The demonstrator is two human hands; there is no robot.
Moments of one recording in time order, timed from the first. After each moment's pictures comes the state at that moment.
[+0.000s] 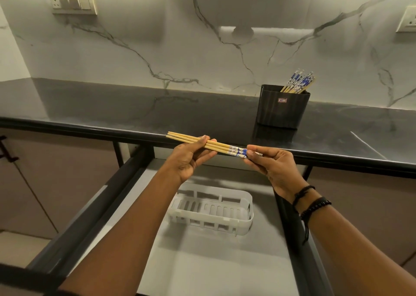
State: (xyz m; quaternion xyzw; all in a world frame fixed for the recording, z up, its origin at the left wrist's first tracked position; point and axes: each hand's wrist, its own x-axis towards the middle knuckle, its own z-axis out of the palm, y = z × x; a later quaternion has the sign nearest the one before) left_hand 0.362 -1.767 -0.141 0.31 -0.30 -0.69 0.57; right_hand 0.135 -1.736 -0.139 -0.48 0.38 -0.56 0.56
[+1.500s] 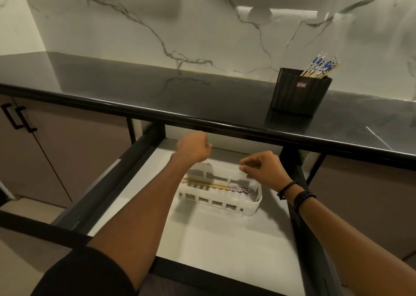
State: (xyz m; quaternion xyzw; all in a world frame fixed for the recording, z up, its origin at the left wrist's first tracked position) left_hand 0.373 -1.773 -0.169 0.67 -0.71 -0.08 0.21; right_hand 0.153 -1.753 -0.198 -0.75 0.54 -0.31 0.22
